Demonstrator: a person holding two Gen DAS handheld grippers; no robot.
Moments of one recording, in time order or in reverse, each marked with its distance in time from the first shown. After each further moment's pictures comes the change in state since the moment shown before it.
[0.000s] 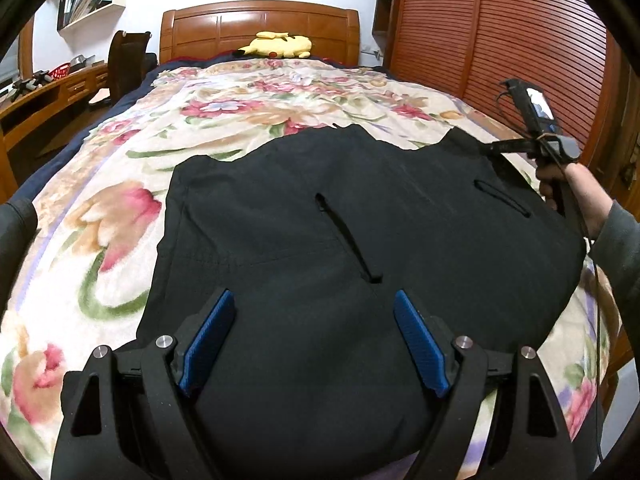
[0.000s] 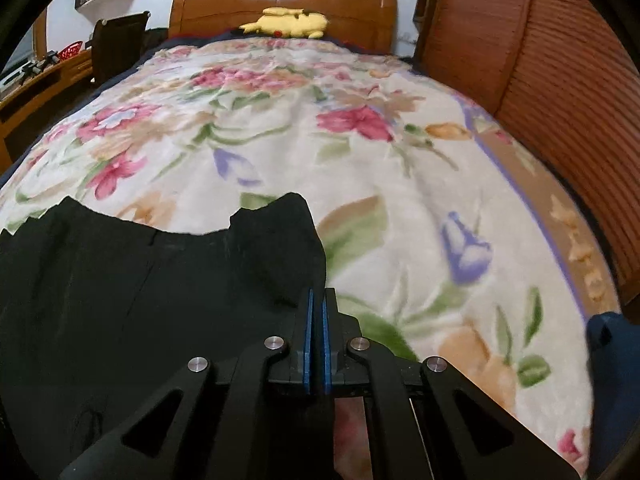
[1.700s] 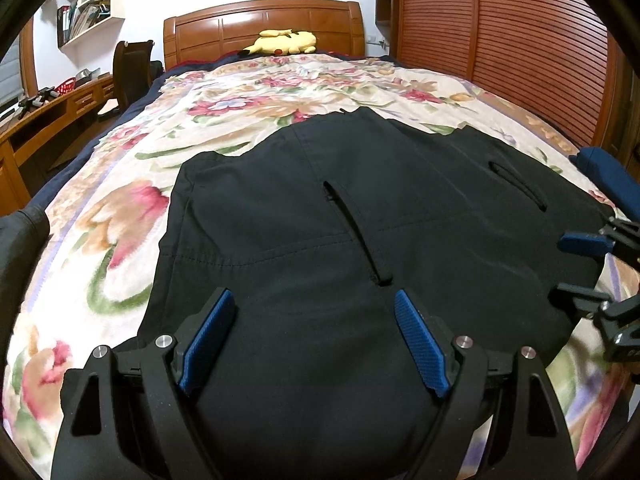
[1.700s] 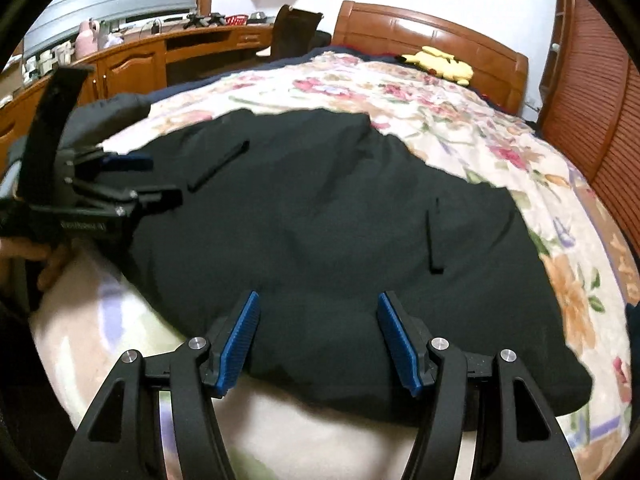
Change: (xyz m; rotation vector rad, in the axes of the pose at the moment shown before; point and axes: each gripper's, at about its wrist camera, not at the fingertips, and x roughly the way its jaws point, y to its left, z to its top) left arm 0.006 -0.009 -0.009 0.058 0.011 0.085; right arm -0.168 0.124 -0.183 -0.324 -0.094 0.356
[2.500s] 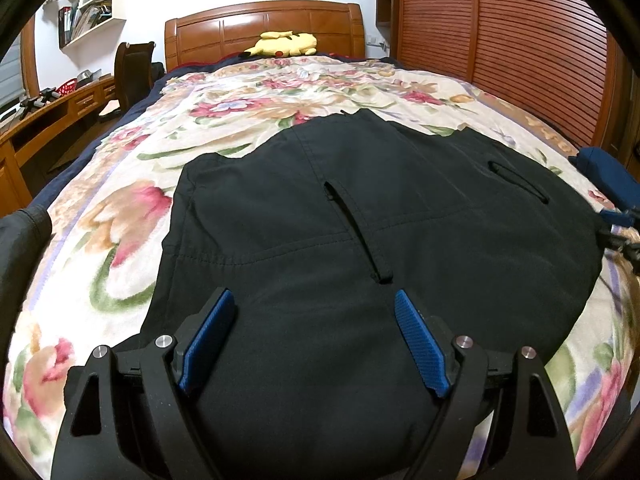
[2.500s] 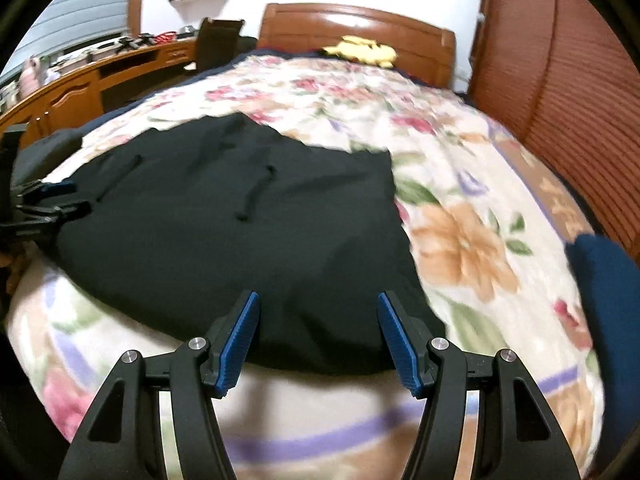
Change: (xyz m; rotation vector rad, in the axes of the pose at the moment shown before) left arm -0.002 -0.001 0.000 -0.001 -0.009 0.004; right arm -0.048 -0.092 -0.029 0.166 0.013 -0.172
